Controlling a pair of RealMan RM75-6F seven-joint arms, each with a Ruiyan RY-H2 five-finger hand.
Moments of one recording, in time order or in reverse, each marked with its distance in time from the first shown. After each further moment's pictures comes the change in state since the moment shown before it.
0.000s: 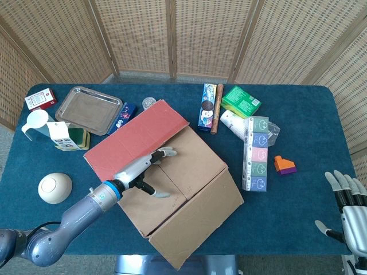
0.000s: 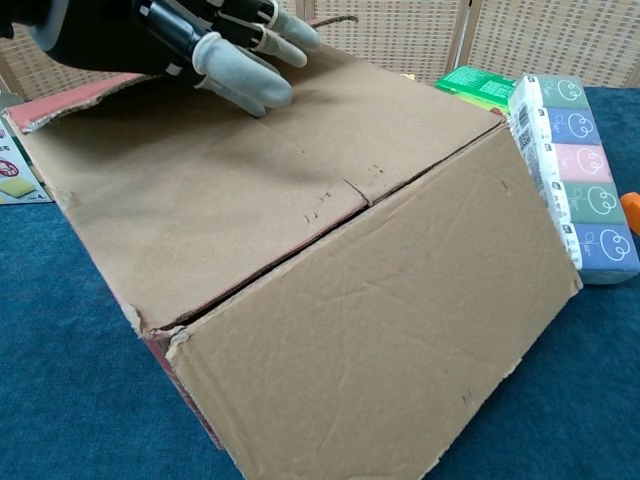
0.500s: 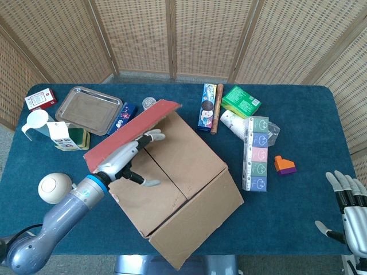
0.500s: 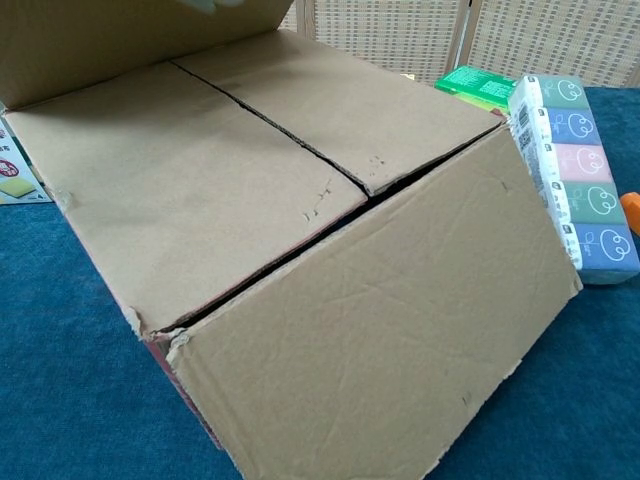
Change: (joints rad) left arm 0.043 0.159 -0.070 -0.096 -0.014 0.079 0.048; right arm -0.004 0.008 -0.004 -0.004 -0.009 0.007 0.021
